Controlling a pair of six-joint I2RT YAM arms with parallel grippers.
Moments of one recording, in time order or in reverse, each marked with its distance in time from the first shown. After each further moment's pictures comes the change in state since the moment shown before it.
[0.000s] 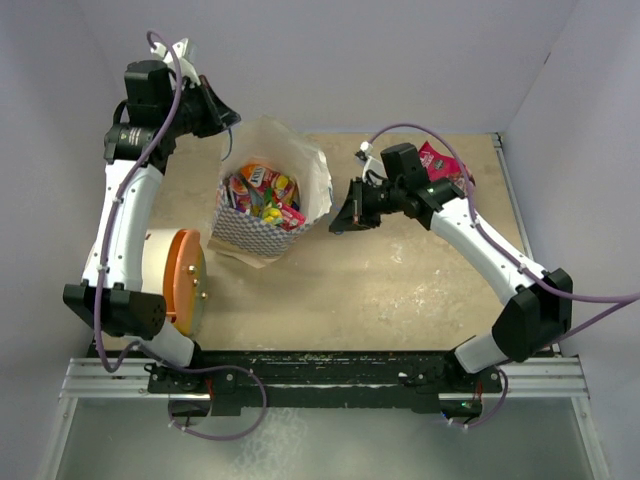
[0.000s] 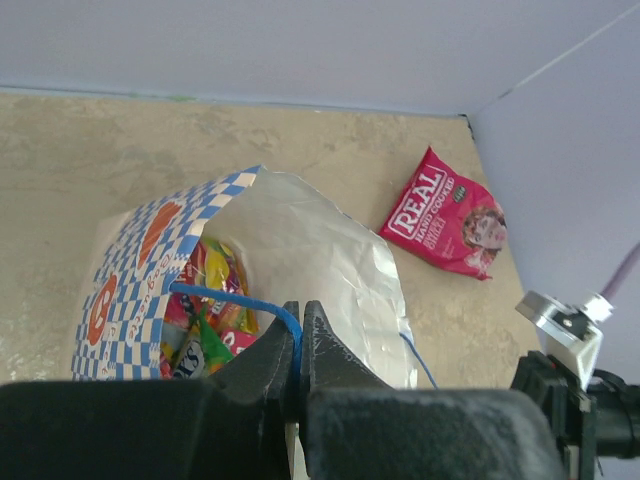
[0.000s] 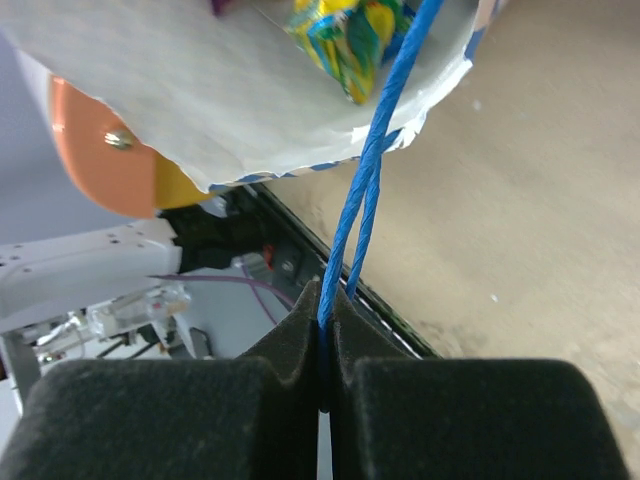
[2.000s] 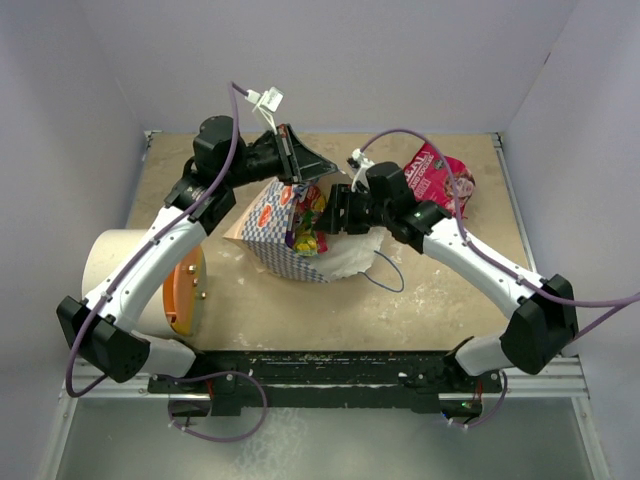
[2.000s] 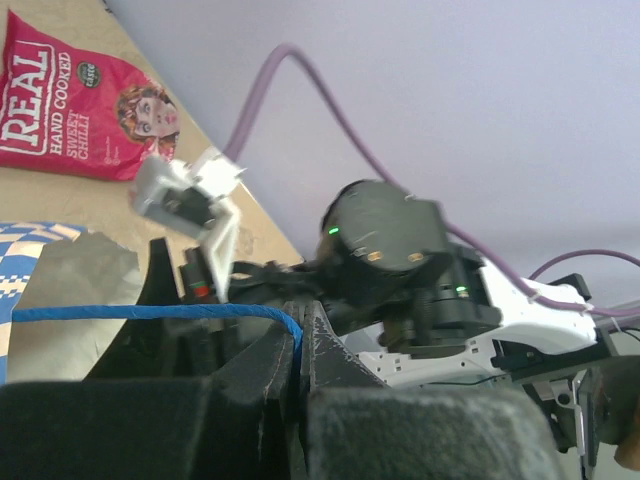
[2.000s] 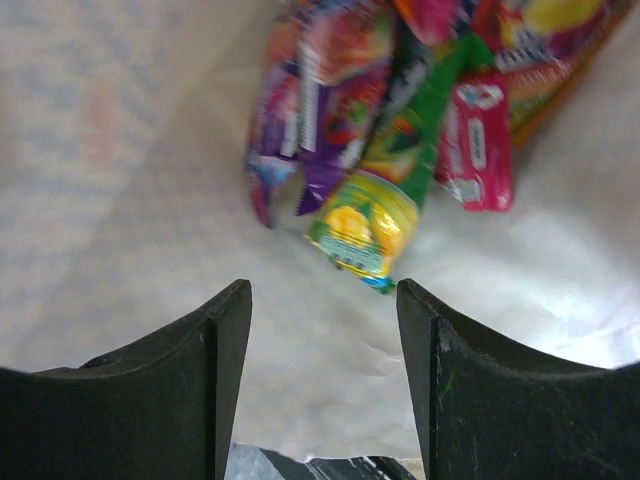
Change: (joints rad) left arm -0.421 -0.229 -0.510 0.600 0.244 -0.406; right arm 0.127 -0.066 -0.128 0.241 0.327 -0.036
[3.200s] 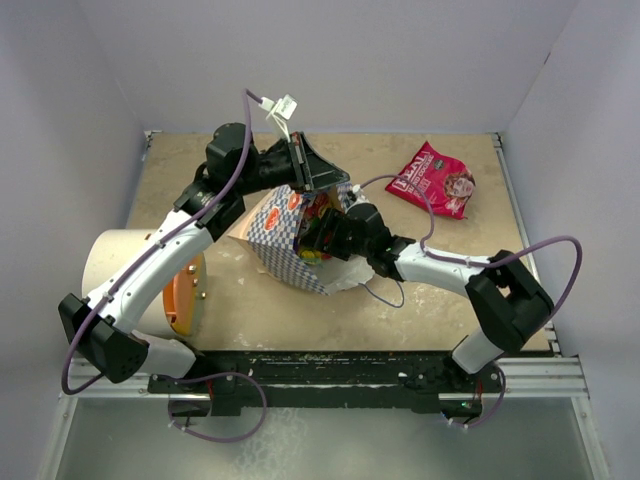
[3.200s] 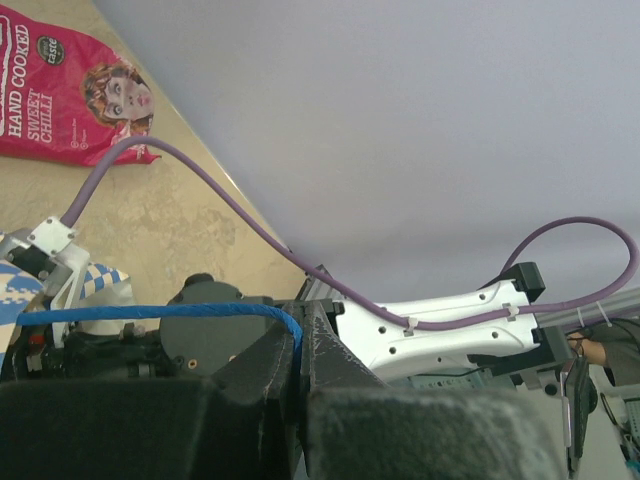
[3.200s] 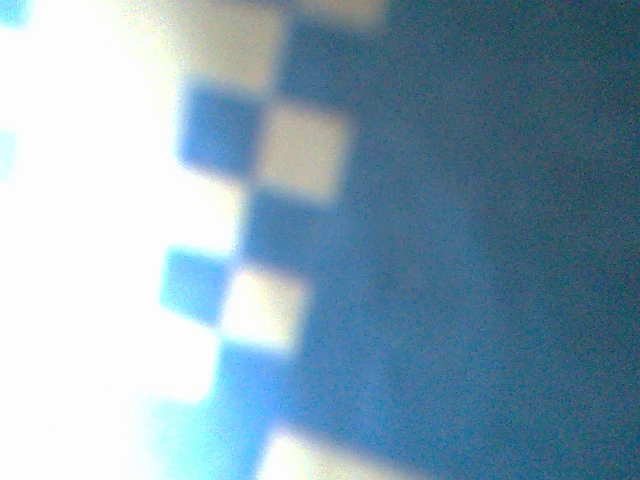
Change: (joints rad) left arm -0.081 0.003 -0.009 0.010 -0.046 -0.023; right arm 0.088 0.142 -0.381 0.573 0.180 0.373
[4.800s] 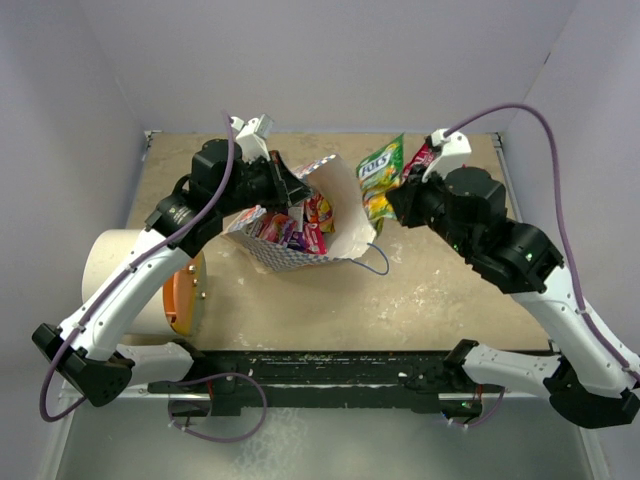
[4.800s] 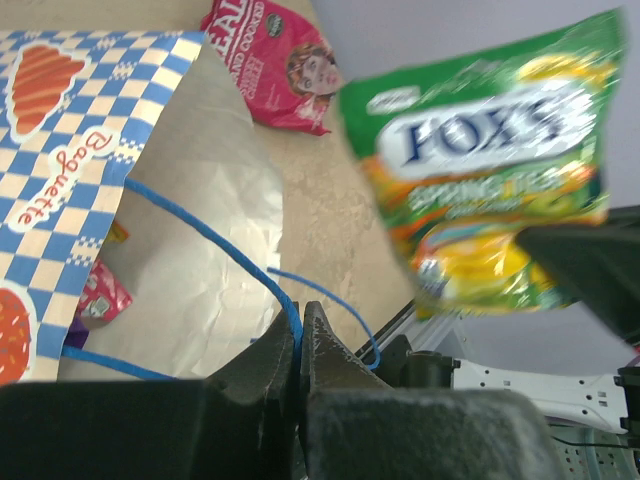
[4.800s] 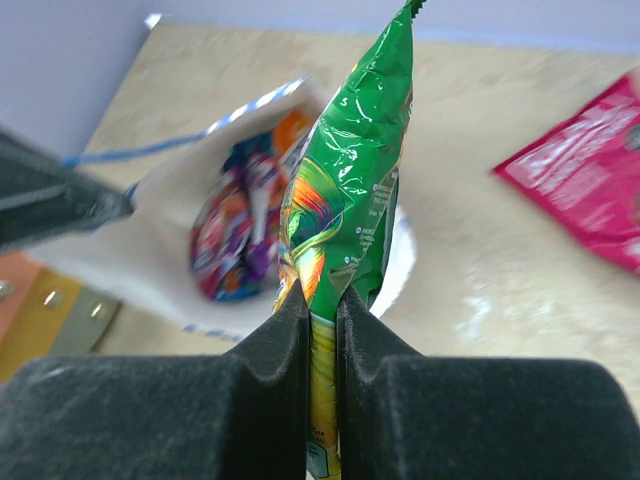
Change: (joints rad) left arm -0.010 -0.141 -0.013 -0.406 -0.338 0.160; right arm 0.056 -0.515 0.662 -0.966 0.482 -0.608
